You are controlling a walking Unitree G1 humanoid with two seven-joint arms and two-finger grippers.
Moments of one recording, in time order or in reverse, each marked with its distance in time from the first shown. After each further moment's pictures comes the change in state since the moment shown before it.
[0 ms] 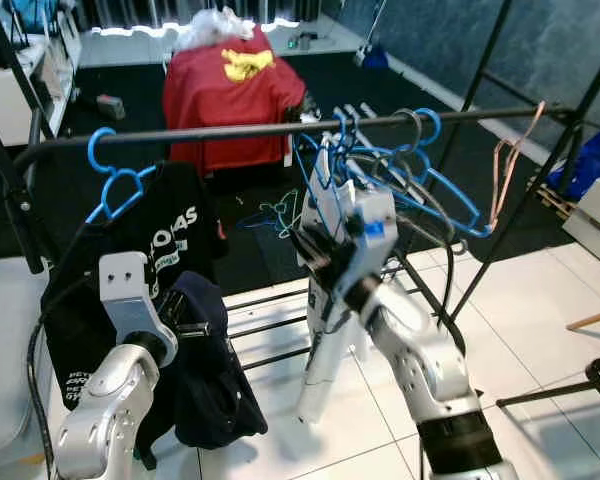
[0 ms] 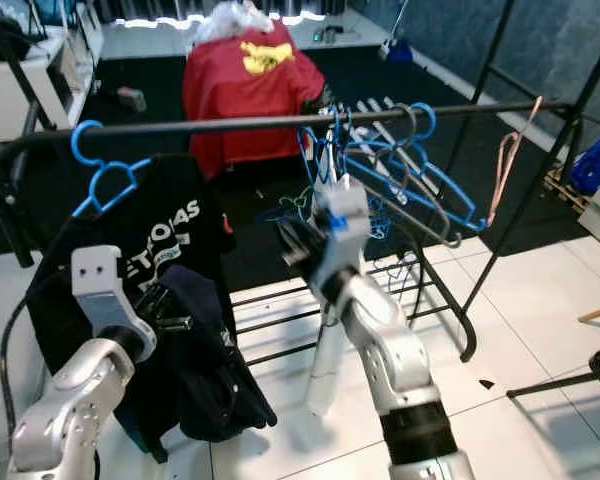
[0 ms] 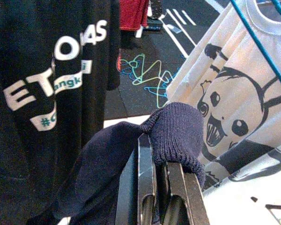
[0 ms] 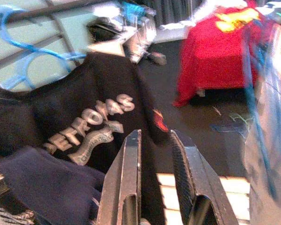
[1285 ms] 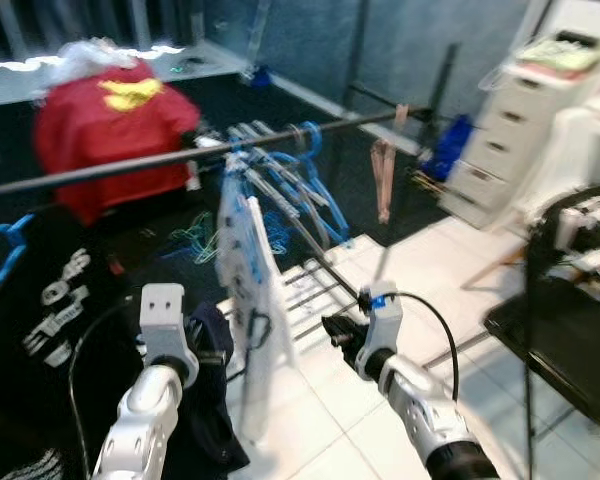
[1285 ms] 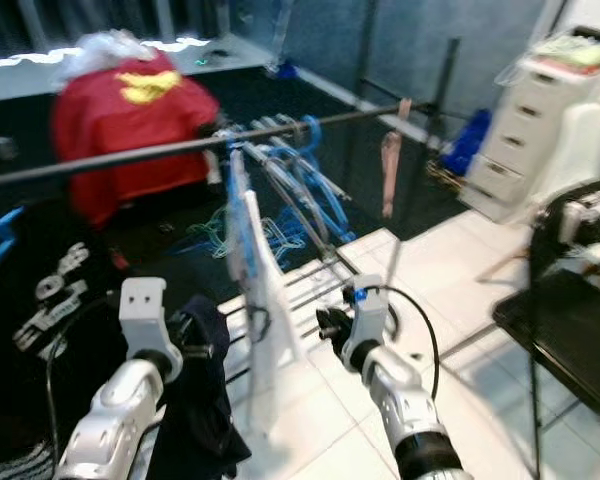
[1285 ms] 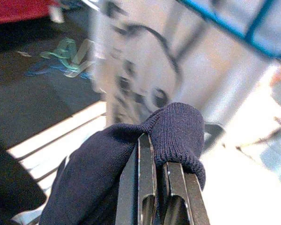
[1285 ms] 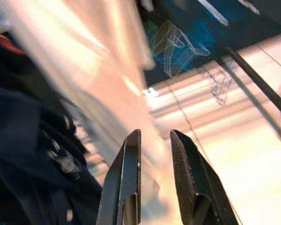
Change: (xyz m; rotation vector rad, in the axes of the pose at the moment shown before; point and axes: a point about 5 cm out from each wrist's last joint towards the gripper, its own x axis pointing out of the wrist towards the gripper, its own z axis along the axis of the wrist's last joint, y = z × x) left arm 0.012 -0.004 -0.072 0.129 0.137 -0.031; right arm -0.032 -0.039 -0.109 0.053 0.384 -0.150
